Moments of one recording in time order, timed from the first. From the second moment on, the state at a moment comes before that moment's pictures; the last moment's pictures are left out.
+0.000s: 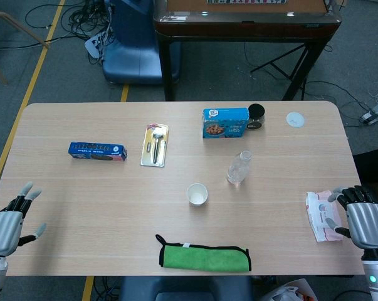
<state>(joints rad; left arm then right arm) -0.10 -1.16 -0.04 -1.59 1.48 1.48 0.12 0.07 -1.13 0.06 -1.60 -1.50 1.49 -0.12</state>
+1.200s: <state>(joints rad) -0.09 -1.14 -0.04 -1.61 1.50 1.50 0.12 0.27 -1.27 0.18 -1.48 -1.34 1.23 0.00</state>
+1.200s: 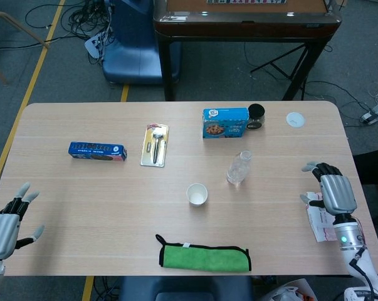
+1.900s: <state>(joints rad) -0.09 -1.14 -0.03 -1.61 1.51 1.49 0.11 0.41 -1.46 0.25 -1.28 -1.27 1.10 0.22</state>
